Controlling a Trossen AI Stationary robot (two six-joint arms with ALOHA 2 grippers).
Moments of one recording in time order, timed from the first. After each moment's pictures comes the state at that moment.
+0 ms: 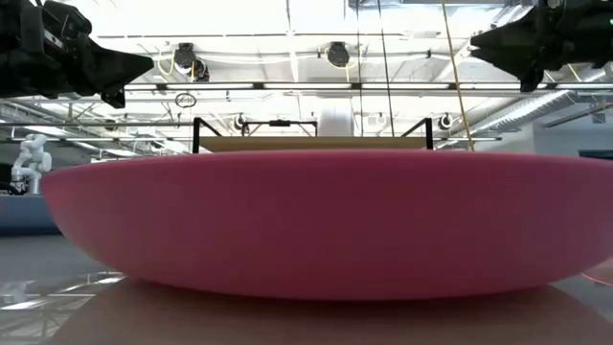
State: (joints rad) left arm 0.25 0.01 0.01 0.16 0.18 0.00; right arm 0.41 0.28 0.11 0.34 0.78 0.00
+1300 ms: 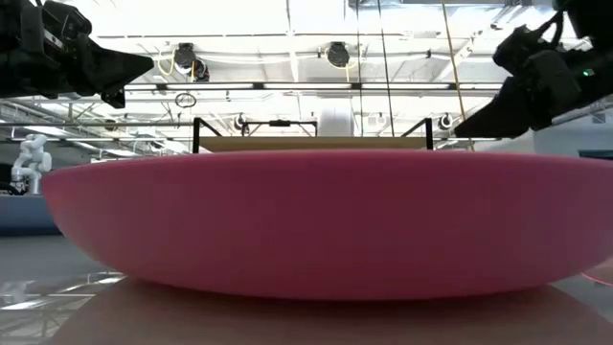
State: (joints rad) left arm 0.25 0.01 0.01 0.16 0.18 0.00; right arm 0.28 0.71 0.17 0.08 0.59 0.27
